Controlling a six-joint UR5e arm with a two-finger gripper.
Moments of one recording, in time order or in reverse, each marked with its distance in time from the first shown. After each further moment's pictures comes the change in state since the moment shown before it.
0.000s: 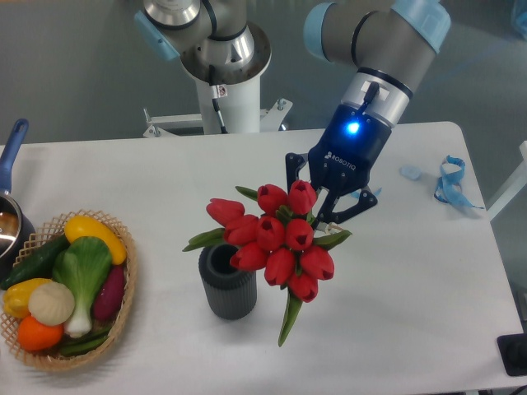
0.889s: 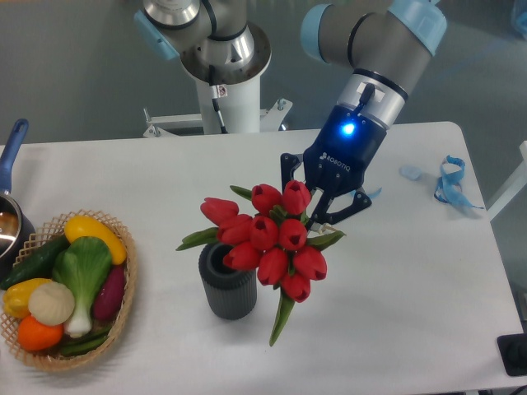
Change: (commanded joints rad) arm -0.015 -0.014 -0.011 0.035 -0.064 0.009
